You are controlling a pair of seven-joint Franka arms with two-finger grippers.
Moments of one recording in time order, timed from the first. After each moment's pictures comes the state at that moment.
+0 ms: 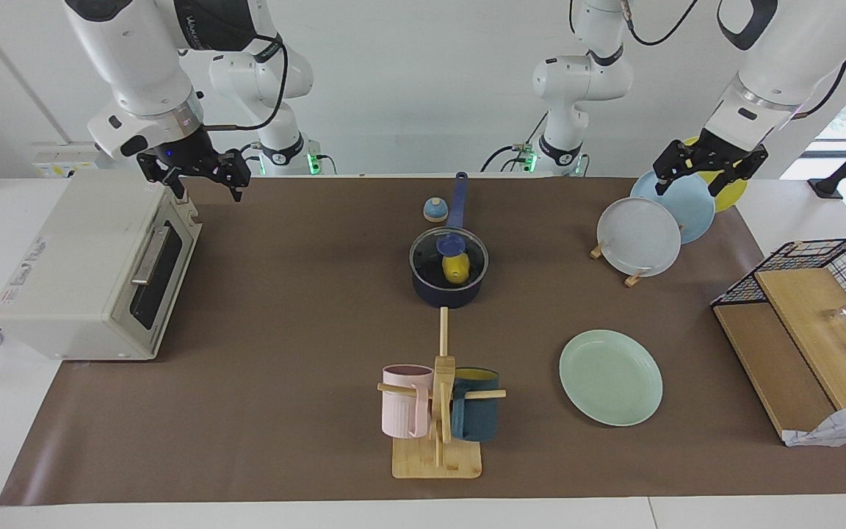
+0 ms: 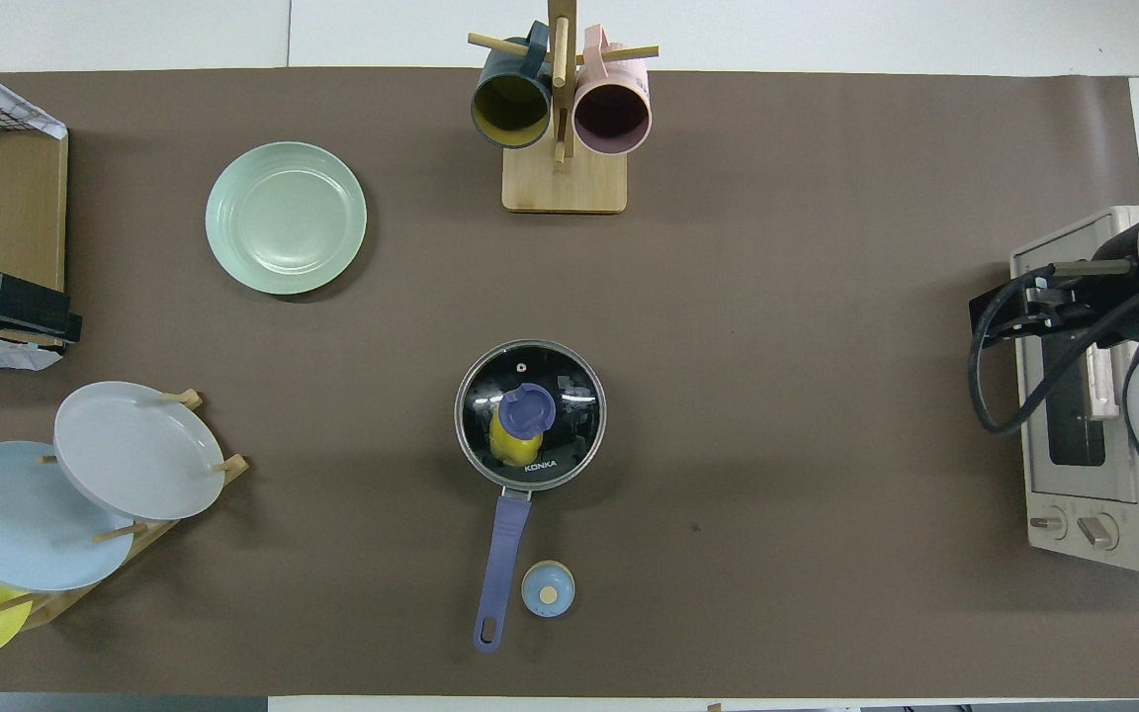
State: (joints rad) left arm -0.08 -0.03 0.02 -1.58 -0.02 1.49 0.03; right arm -0.01 0.00 0.09 -1.59 -0.05 1.47 0.13
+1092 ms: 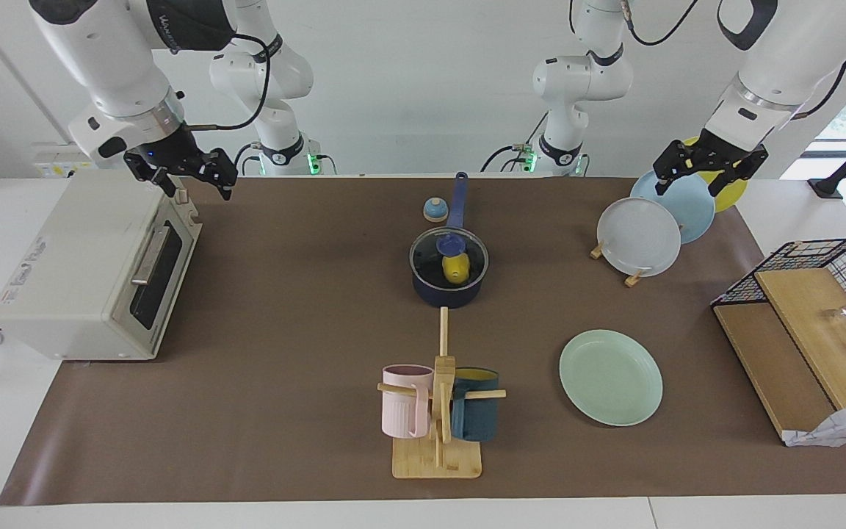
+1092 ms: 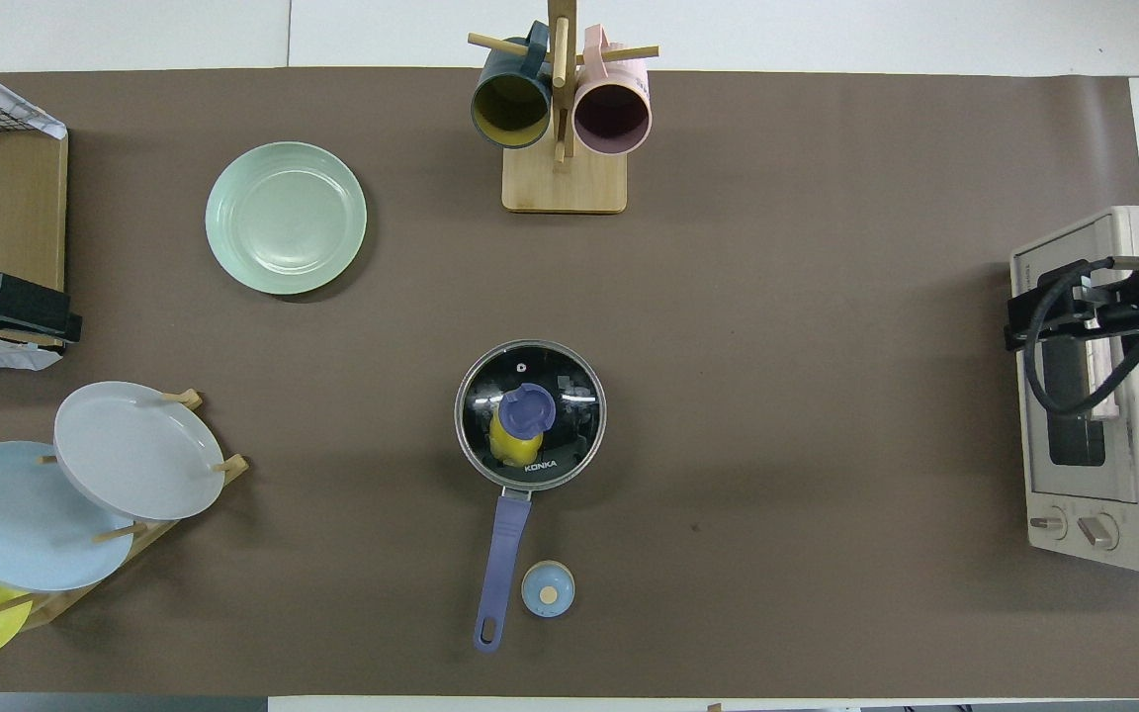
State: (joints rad) left arm -0.08 -0.03 0.02 -1.58 -0.02 1.49 0.03; right arm -0.08 -0.01 0.09 -1.59 0.00 1.45 0.09
